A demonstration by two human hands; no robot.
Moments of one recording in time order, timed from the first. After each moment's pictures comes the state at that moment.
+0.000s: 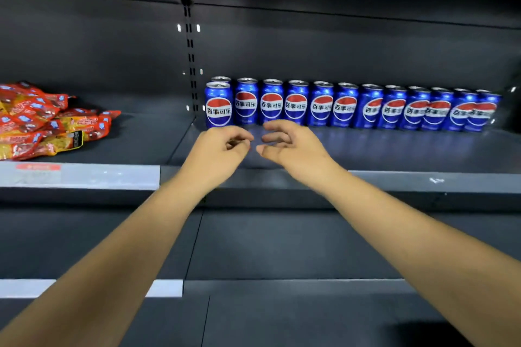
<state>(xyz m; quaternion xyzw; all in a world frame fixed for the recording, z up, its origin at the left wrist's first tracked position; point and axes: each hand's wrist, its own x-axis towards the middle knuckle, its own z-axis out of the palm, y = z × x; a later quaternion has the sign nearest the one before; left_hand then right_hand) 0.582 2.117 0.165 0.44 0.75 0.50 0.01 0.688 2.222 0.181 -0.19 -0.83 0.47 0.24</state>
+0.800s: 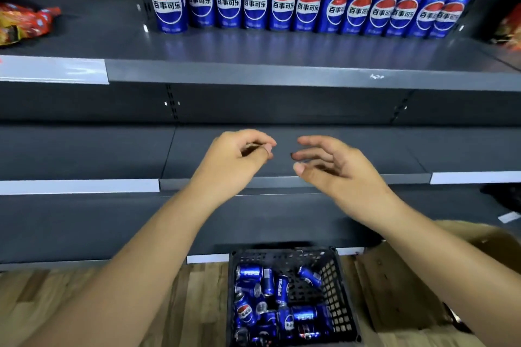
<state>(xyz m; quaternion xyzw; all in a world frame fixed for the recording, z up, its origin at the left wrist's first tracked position) 0.774 2.084 0.098 0.41 0.72 0.53 0.21 0.913 2.187 0.105 -0.24 -0.80 0.51 0.20</state>
